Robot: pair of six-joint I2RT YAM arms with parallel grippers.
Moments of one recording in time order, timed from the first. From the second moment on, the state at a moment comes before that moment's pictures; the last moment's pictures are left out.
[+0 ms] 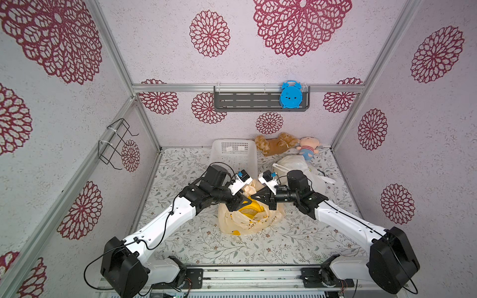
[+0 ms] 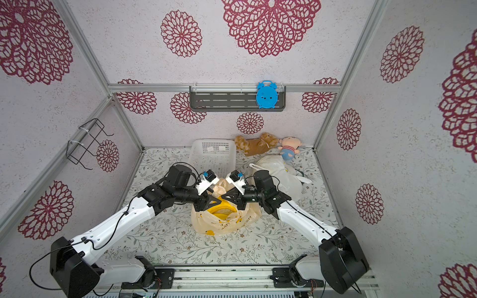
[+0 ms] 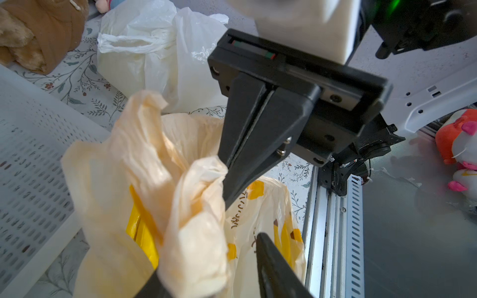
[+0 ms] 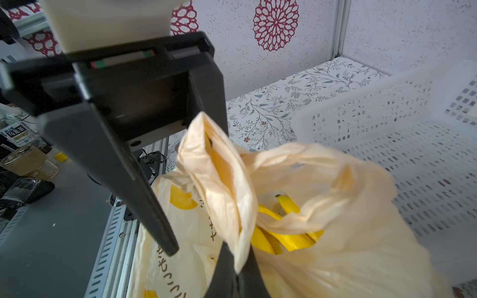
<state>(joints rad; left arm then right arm) -0.61 1.30 1.11 -0.52 0.54 0.17 0.59 1.32 0.86 0.02 -0.82 -0.06</state>
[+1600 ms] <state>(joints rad) -0.70 1.29 1.03 -0.29 0.19 0.16 0.55 1.39 1.01 0.11 -0.74 0.42</state>
